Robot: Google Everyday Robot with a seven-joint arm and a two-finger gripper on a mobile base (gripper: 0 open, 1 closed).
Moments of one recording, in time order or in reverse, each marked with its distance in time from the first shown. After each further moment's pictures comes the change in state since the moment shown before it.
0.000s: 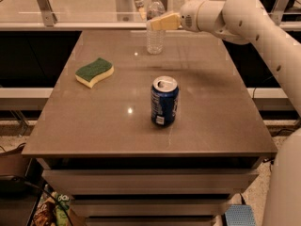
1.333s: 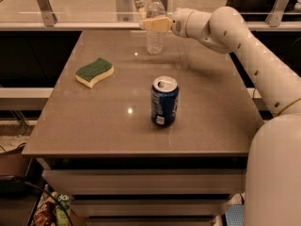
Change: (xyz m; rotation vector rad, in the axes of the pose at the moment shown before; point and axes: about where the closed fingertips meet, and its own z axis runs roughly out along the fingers) arm 0.020 -0.006 0.048 -0.027 -0.084 0.167
